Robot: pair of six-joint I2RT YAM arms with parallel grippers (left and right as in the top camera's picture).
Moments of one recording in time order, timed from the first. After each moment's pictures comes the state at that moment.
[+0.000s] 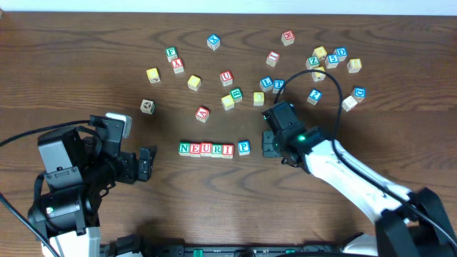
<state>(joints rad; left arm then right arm) 0.26 0.84 0.93 -0.99 0.44 0.30 0.57 1.57 0.91 -0.52 0.09 0.53</state>
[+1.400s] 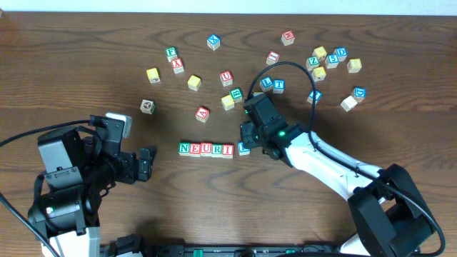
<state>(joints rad) 0.26 0.84 0.93 -0.99 0.44 0.30 0.64 1.71 0.99 -0.29 0.04 0.41</state>
